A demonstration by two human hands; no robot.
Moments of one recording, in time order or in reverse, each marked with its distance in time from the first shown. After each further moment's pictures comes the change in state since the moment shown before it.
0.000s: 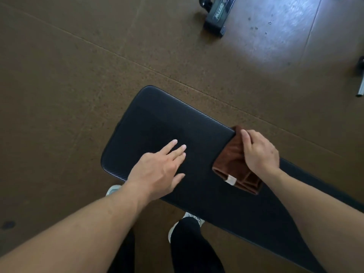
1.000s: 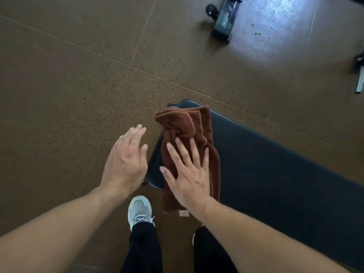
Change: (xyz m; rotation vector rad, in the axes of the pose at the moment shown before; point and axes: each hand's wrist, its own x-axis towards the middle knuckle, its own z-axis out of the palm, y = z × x) left_hand -0.057 -0.162 -0.020 -0.483 0.292 -0.453; right_hand -0.108 -0.219 0.150 -0.134 0.091 -0.453
